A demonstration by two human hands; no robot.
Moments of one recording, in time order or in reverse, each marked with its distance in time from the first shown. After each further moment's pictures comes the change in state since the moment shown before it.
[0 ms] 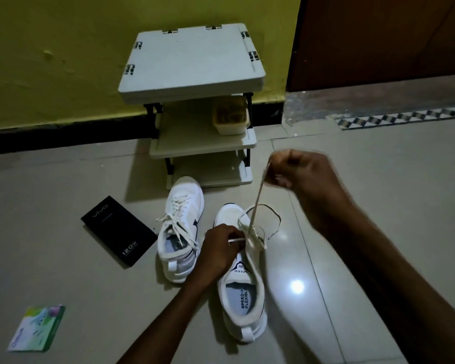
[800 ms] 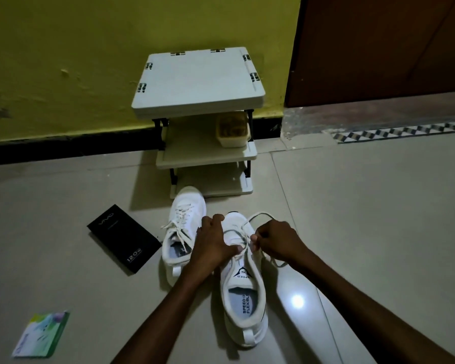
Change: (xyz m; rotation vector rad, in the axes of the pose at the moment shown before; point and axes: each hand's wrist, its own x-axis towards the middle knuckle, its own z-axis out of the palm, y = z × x) left_hand 0.009 0.004 -0.027 0.213 -0.038 -0.135; right_hand -0.005 0.103 0.005 -1.052 -0.313 0.219
